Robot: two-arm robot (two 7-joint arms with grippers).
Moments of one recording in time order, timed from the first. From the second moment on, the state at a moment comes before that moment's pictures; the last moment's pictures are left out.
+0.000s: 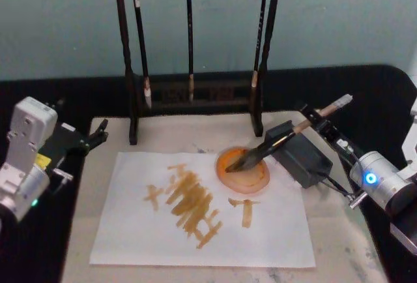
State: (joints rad) left arm -0.20 0.60 0.45 -1.41 -0.25 -0.12 0.03; right arm 0.23 0.35 -0.26 -1.27 1.24 0.20 0.23
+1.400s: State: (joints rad) left arm -0.20 0.60 0.45 -1.41 -0.25 -0.12 0.03; right arm 0.23 0.34 -0.25 -1.28 1.24 0.20 0.23
